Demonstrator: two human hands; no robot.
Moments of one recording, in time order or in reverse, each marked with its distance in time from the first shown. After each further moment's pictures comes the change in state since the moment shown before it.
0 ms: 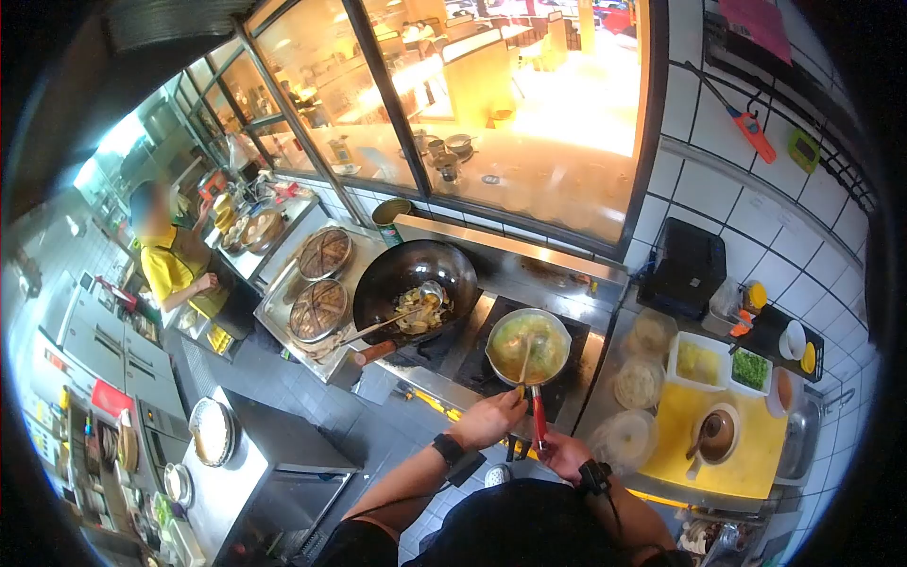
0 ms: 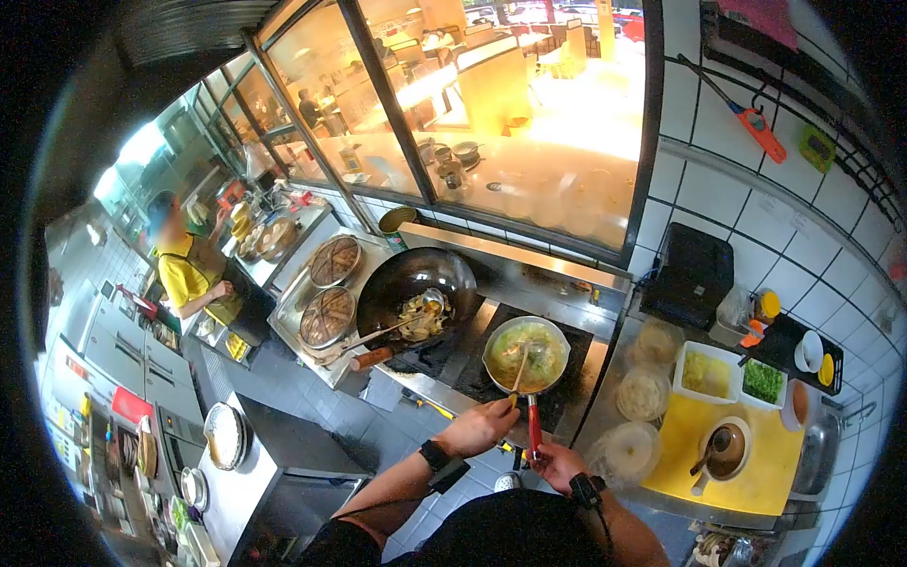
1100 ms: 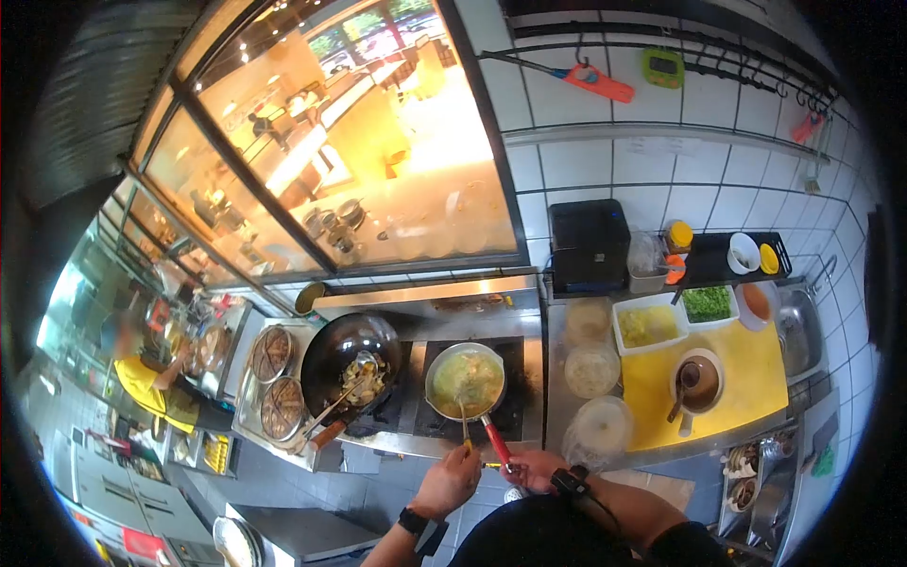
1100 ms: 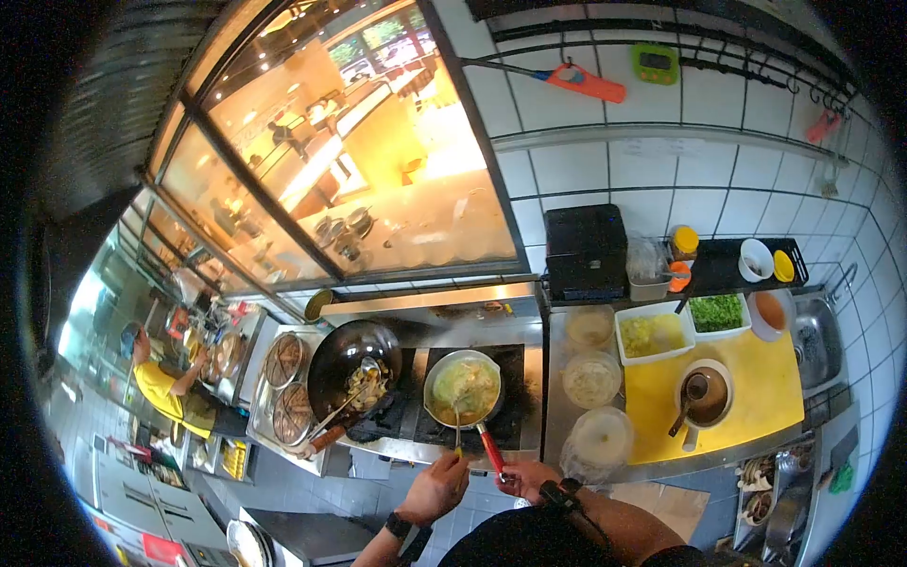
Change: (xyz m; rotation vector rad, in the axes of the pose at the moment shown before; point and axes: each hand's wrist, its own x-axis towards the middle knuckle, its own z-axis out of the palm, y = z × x) left_hand 0.002 0.052 -0.020 -0.060 -0.189 -0.231; right_hand 0.011 0.014 -0.010 0.062 -0.189 -0.024
